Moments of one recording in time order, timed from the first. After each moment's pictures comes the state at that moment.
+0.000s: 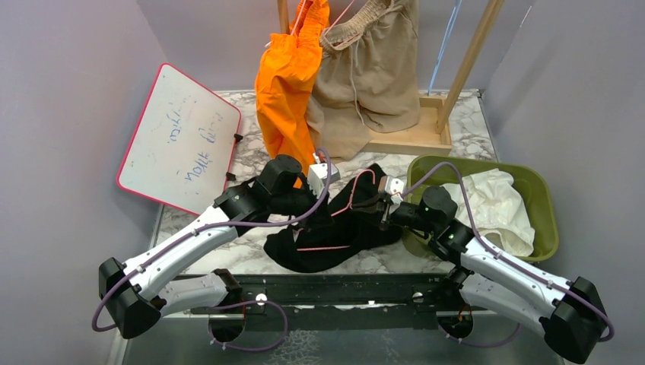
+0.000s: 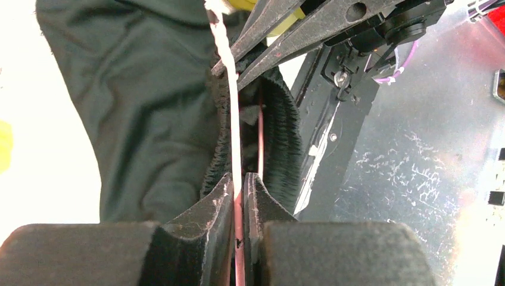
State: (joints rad) left arm -0.84 1.07 1.00 -0.55 0.46 -0.15; right arm 0.72 0.85 0.44 0.35 -0.51 -0.14
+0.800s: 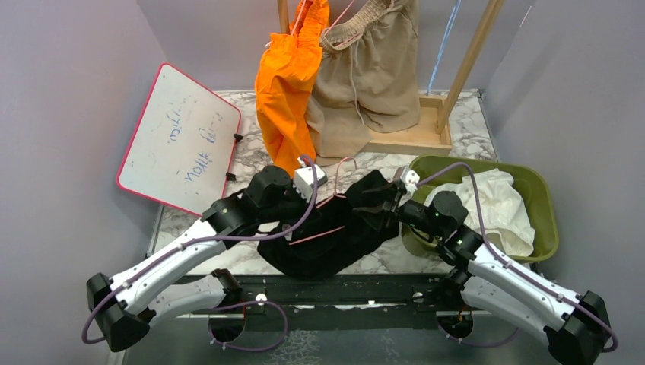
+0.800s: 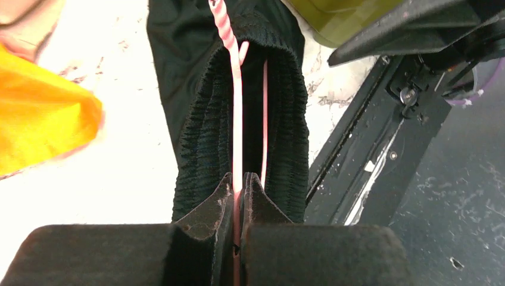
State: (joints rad) left arm -0.85 0.99 0.91 -0.51 0.25 -0.11; right arm 0.72 0.77 0.42 0.35 -0.39 0.02
